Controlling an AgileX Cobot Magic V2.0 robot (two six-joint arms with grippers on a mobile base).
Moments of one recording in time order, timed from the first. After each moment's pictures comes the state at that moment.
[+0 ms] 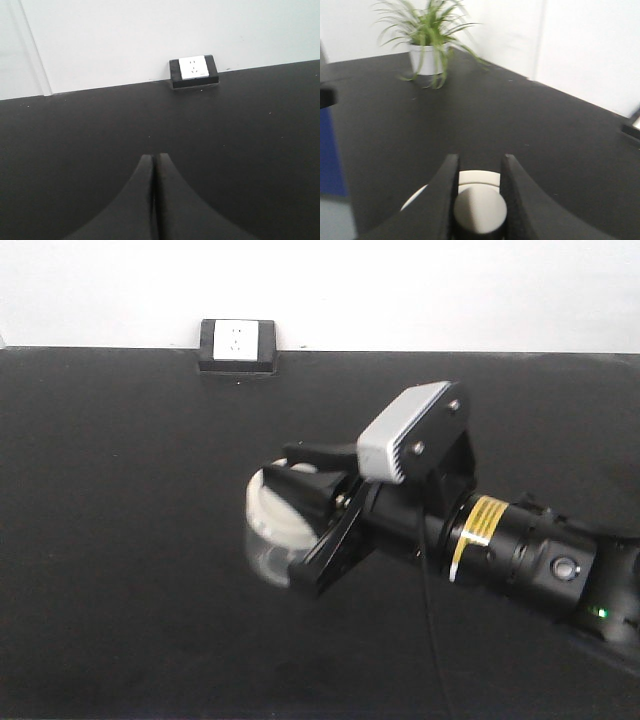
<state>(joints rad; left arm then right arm) -0.03 0.34 -0.28 0.09 0.17 0.04 0.66 1.31 -0.74 -0.64 -0.47 0.57</state>
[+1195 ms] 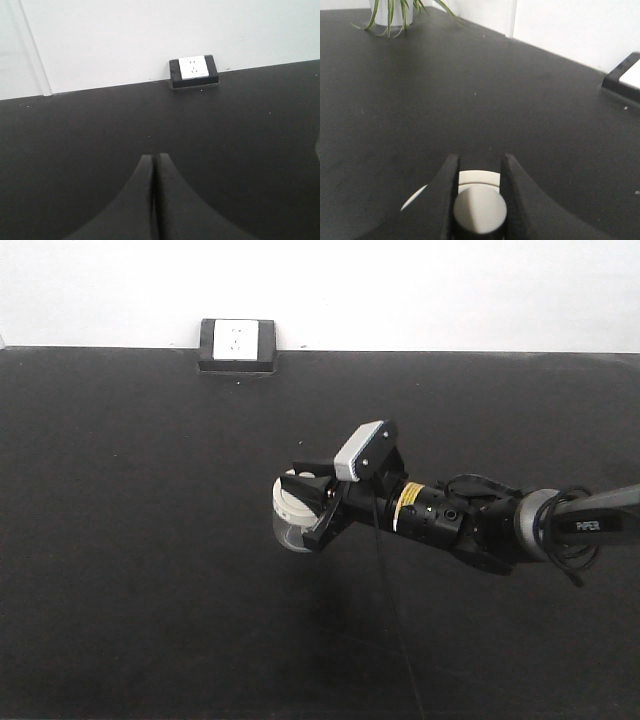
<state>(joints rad) -0.03 0.34 -0.28 0.09 0.17 0.04 0.35 2.07 -1.04 -0.86 -0.96 0.42</state>
